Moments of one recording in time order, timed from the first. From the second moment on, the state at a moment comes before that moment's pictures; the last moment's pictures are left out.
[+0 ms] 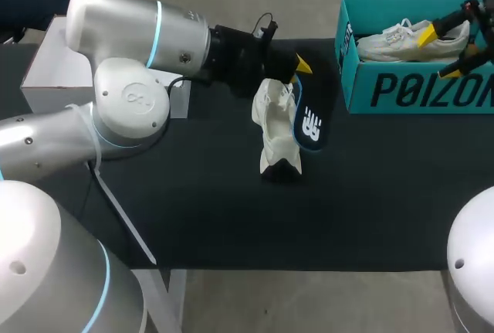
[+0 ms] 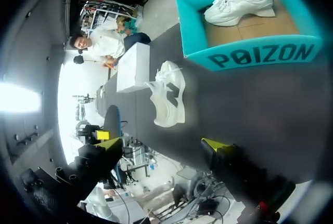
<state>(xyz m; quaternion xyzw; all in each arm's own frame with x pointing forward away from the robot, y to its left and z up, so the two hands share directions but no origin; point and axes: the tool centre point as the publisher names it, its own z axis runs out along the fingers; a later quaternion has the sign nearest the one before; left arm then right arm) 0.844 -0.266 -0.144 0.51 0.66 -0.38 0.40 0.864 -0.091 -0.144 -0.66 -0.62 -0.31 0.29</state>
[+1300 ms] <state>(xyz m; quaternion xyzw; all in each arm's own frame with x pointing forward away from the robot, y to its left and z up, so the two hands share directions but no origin) 0.846 -0.273 -0.139 0.50 0.66 -0.39 0.40 0.870 -0.102 -0.146 -0.65 -0.64 -0.33 0.24</state>
